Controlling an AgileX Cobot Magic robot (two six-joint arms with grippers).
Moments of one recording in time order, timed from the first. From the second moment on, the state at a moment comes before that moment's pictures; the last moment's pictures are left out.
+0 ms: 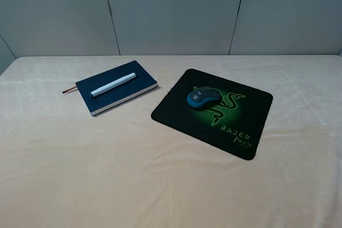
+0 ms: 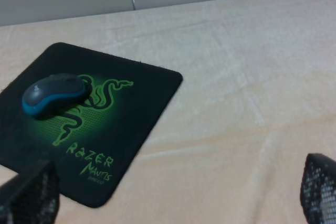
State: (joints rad) left arm -0.02 0.00 -0.49 -0.03 1.06 0.01; right arm -0.07 -0.01 -0.50 0.11 1.03 0.00
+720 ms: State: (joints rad) left arm -0.02 0.00 -0.49 -0.03 1.06 0.03; right arm -0.07 -0.01 -0.50 0.11 1.03 0.00
